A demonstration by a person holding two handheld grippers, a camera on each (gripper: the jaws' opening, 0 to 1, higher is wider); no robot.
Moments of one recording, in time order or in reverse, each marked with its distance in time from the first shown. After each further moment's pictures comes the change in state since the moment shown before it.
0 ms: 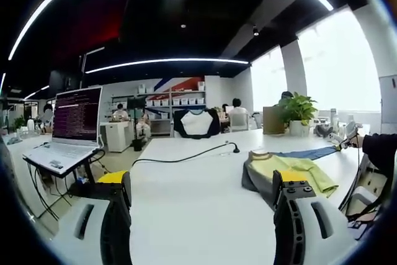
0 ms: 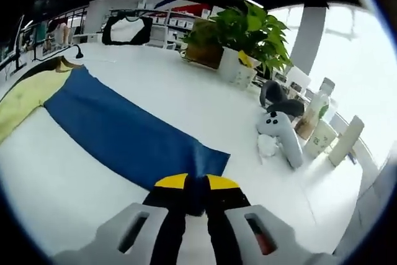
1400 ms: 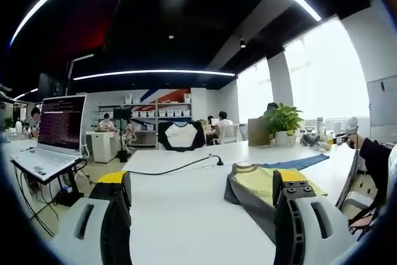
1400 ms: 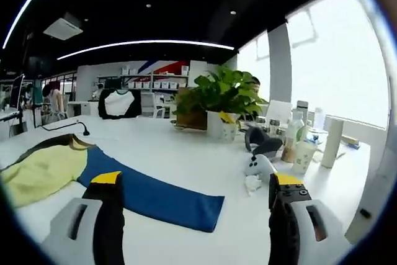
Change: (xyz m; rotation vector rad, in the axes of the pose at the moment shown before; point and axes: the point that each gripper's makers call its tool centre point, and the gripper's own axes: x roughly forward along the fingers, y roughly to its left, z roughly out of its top) left arm 0.010 -0.032 0.014 -0.009 -0.092 -0.111; right arm -0.105 0.004 0.080 0.211 -0.459 -0.020
